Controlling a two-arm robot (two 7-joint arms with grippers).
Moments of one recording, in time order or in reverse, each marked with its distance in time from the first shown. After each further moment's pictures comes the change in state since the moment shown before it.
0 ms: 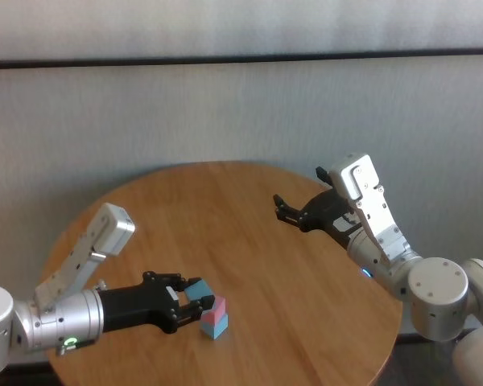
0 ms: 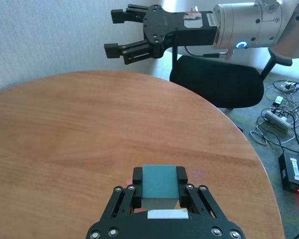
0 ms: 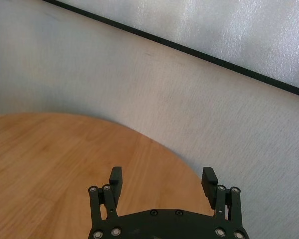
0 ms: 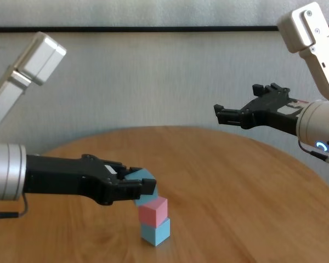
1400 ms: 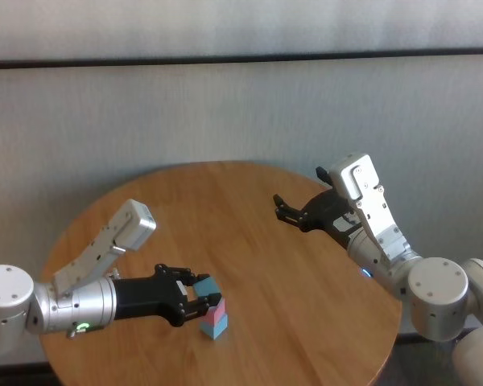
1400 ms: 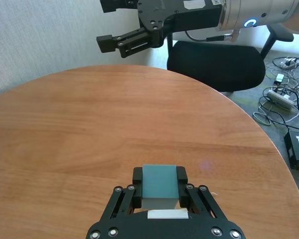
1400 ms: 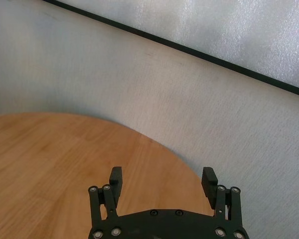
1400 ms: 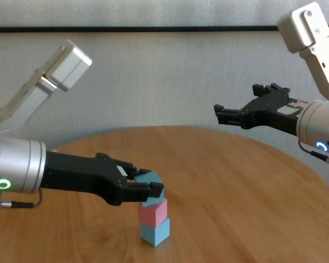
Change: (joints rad) left arm -0.130 -0.030 0.114 0.145 0.046 -0.068 -0.031; right arm 0.000 0.000 0.000 0.000 0.000 0.000 0.000
